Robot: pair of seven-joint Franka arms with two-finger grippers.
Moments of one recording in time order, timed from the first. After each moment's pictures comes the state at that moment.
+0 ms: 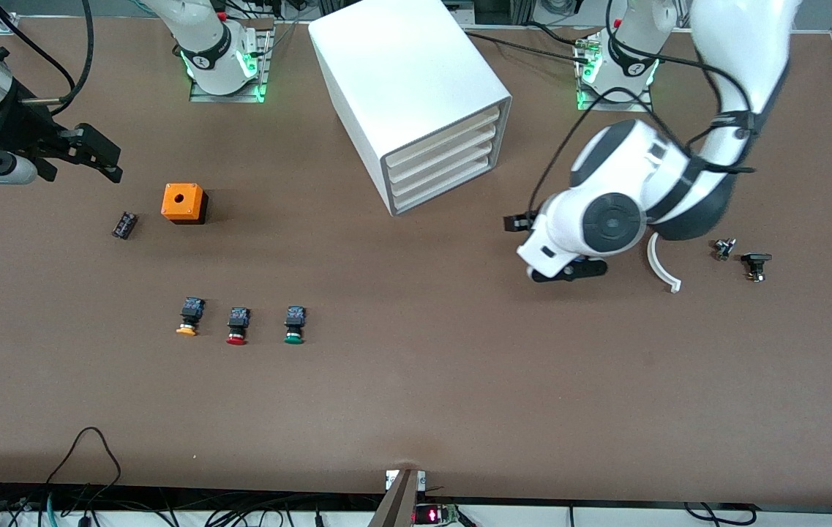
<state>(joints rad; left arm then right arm) 0.10 0.53 -0.63 -1.47 0.08 1.55 -0.62 0.01 -0.01 0.12 -1.60 -0.01 1.62 0.15</state>
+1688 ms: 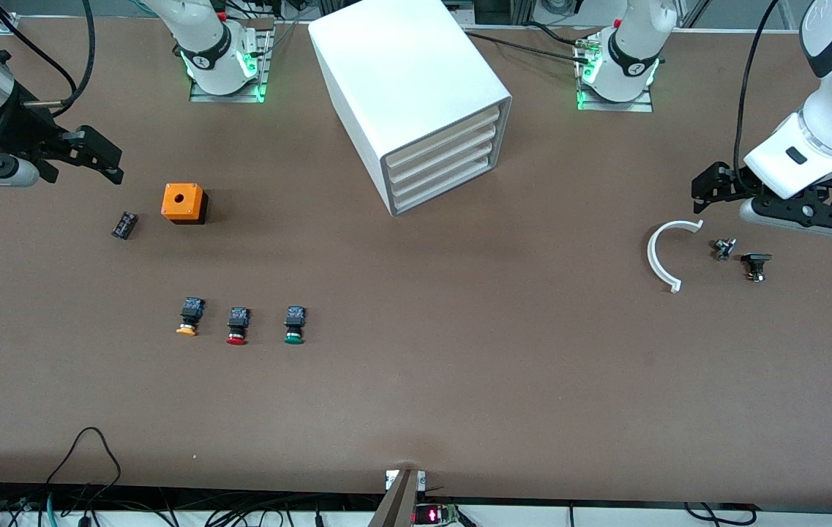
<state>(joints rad) -0.04 0.01 -0.05 -1.74 0.04 1.77 0.10 0.01 -0.01 0.12 -1.59 -0.01 1.62 0.15</state>
